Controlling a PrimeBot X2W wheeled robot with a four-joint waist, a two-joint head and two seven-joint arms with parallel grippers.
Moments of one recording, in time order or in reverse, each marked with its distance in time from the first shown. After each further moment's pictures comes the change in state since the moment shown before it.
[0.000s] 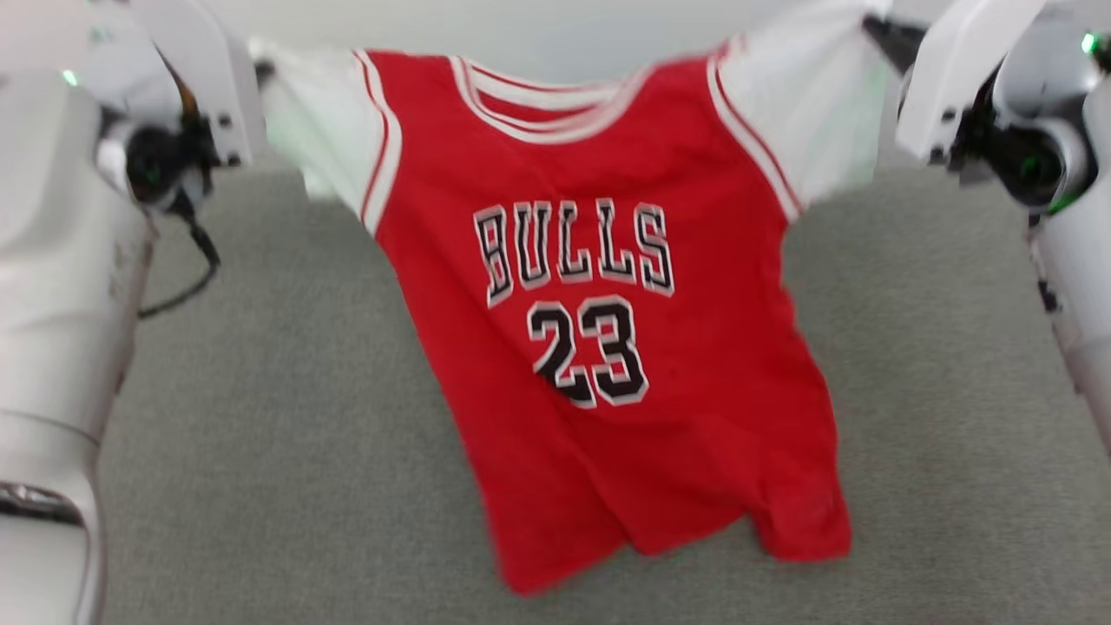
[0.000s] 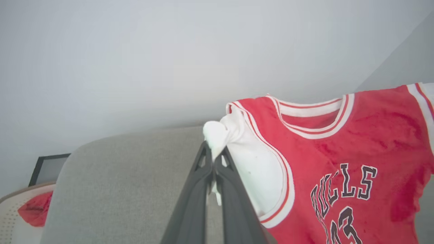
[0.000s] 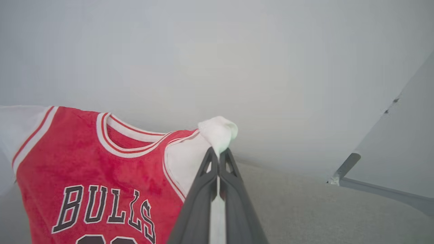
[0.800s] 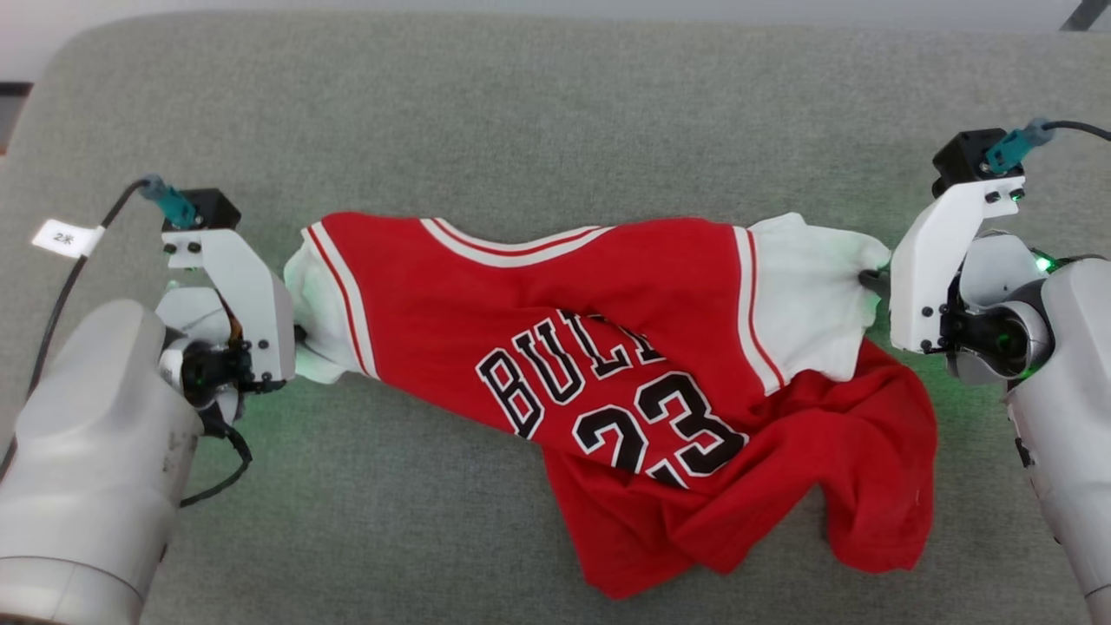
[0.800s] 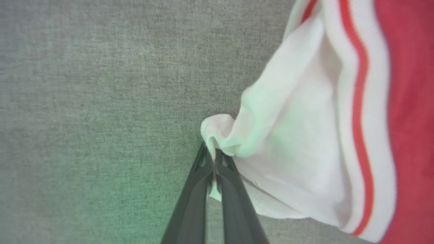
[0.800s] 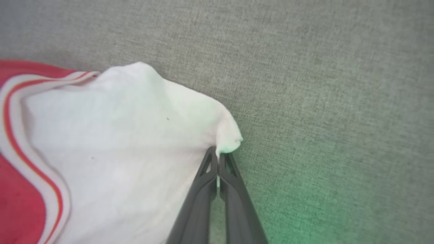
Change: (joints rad) left arm 0.337 -0.006 0.039 0.012 -0.009 0.002 0.127; right arm 0.309 -0.018 -0.071 -0.072 -0.076 0.000 0.280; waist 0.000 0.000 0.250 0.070
